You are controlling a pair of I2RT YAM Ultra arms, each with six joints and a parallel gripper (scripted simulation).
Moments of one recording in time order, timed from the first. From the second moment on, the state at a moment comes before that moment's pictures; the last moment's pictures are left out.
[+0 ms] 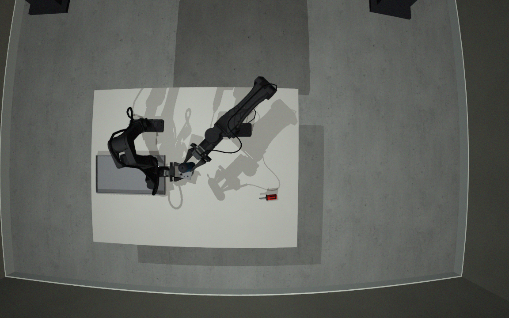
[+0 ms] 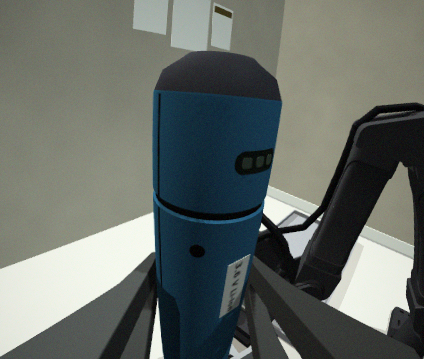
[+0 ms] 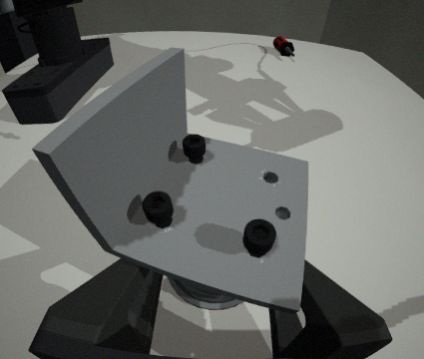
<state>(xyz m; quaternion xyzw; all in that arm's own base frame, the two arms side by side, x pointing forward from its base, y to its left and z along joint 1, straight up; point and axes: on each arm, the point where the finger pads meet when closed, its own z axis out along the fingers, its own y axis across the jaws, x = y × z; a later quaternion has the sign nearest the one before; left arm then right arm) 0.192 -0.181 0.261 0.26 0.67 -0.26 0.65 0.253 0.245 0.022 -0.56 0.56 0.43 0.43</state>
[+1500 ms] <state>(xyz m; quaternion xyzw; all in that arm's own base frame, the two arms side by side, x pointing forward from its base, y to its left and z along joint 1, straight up) 0.193 -0.180 0.272 0.26 0.66 -0.26 0.65 0.253 0.245 0.022 -0.56 0.56 0.43 0.43</state>
